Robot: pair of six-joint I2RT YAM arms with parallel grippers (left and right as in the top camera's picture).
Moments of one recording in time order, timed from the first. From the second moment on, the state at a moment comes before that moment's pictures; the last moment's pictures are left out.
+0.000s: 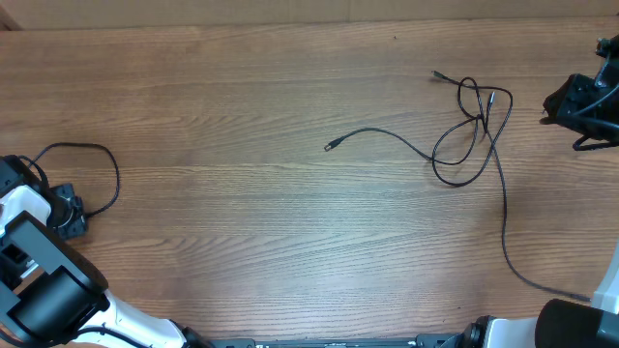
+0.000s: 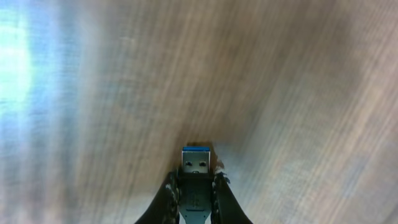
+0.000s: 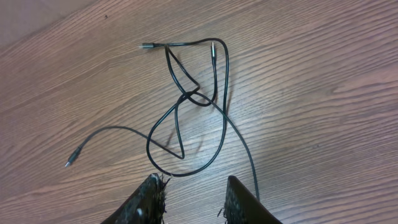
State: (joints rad) left arm 0.77 1.92 1.17 -0.52 0.01 -1.13; right arm -0.35 1.56 1.80 -1.28 -0.20 0.07
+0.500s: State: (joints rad) left arm 0.60 1.97 1.15 0.05 0.84 -0.78; right arm -0.35 1.56 1.80 -1.28 -0.20 0.07
